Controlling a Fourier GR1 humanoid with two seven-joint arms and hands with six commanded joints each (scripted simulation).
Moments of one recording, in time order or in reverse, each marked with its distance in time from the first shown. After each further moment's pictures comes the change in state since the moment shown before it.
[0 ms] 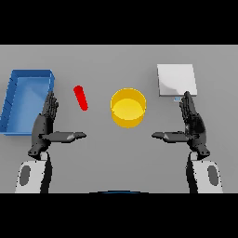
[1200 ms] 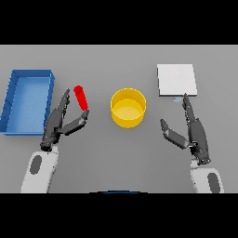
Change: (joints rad) left arm -0.115 0.041 -0.087 0.144 -0.202 0.028 0.011; right arm 0.078 -0.069 0.101 -0.104 0.221 -0.048 -0.094
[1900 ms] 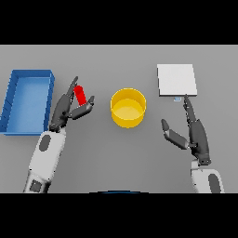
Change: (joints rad) left arm -0.250 -0.010 0.065 0.320 0.004 0.013 -0.076; right arm 0.013 -0.005 0.001 -0.013 0.013 -0.006 0.009
